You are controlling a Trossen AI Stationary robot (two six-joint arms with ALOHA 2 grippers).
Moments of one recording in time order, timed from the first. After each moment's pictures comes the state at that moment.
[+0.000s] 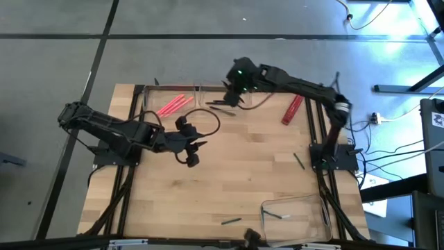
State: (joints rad) left arm -0.24 1.24 1.05 -0.48 -0.54 -0.36; right arm -0.45 1.84 1.73 -0.69 0.09 0.02
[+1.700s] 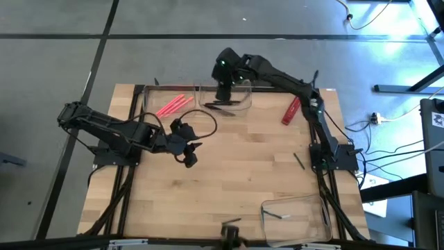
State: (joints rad) left arm -0.25 1.23 1.05 -0.61 -0.53 -0.55; right arm -0.46 2.18 2.32 -1.03 -0.01 -0.25
